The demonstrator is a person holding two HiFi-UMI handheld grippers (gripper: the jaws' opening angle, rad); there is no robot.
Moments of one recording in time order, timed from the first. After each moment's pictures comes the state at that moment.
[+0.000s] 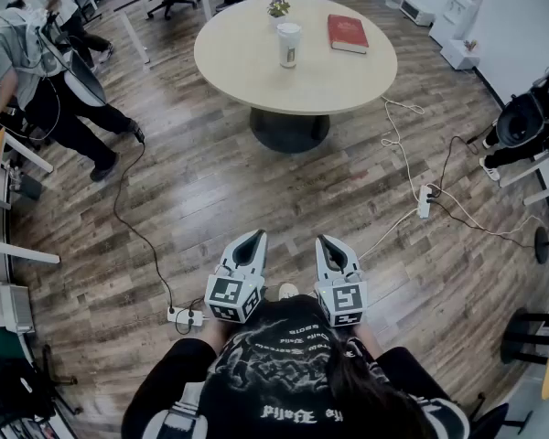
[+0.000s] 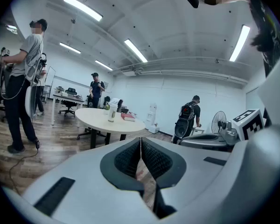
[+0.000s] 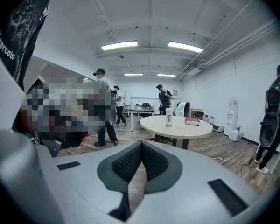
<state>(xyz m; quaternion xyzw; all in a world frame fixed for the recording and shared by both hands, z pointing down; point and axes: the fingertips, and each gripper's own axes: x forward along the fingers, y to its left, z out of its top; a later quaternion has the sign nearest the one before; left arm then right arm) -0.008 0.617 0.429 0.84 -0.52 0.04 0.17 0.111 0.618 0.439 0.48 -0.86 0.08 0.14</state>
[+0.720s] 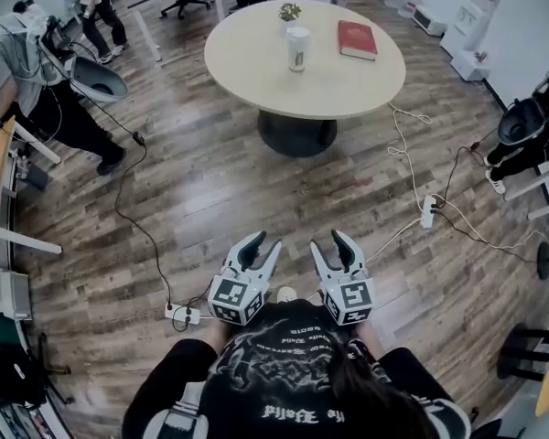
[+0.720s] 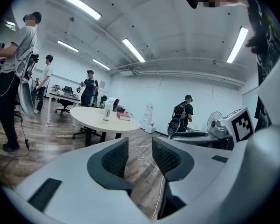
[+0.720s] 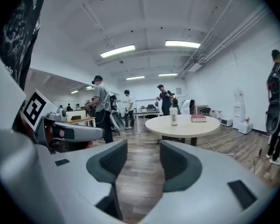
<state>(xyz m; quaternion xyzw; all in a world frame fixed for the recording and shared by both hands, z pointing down) 0.023 0.630 0.429 0.85 -0.50 0.03 0.17 0.126 0.616 0.437 0.45 -0.88 0.10 0.11</state>
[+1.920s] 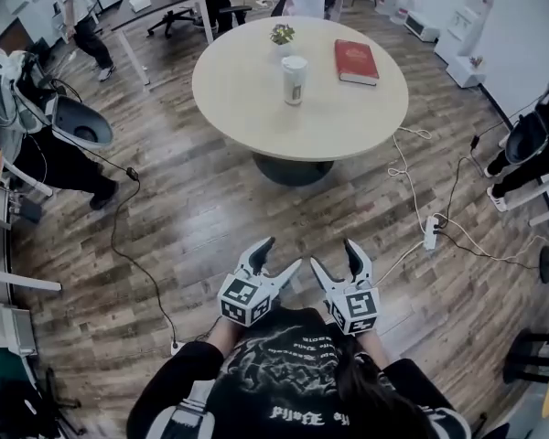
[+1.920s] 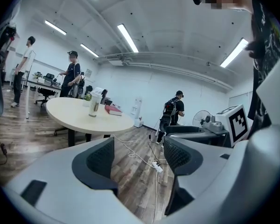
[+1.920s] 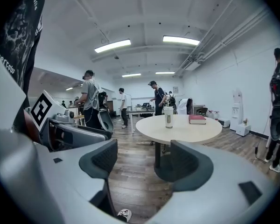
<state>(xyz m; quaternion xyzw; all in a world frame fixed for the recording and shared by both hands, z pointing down) 0.023 0.462 0.458 0.89 -0.40 0.06 0.21 0.105 0.458 0.452 0.47 -0.87 0.10 0.12</state>
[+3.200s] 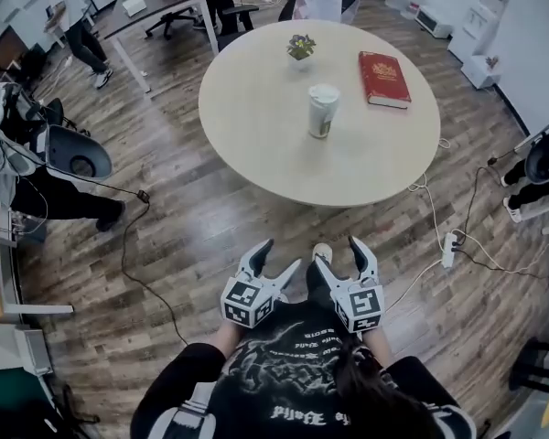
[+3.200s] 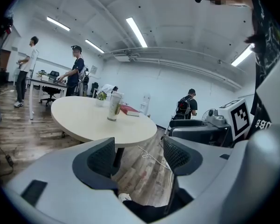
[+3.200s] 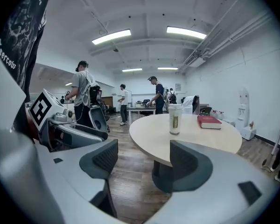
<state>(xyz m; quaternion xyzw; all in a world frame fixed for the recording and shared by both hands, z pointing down) -0.066 0.266 0.486 0.87 -0.42 0.08 0.22 0.026 0.256 0.470 0.46 -0.87 0.10 0.15</state>
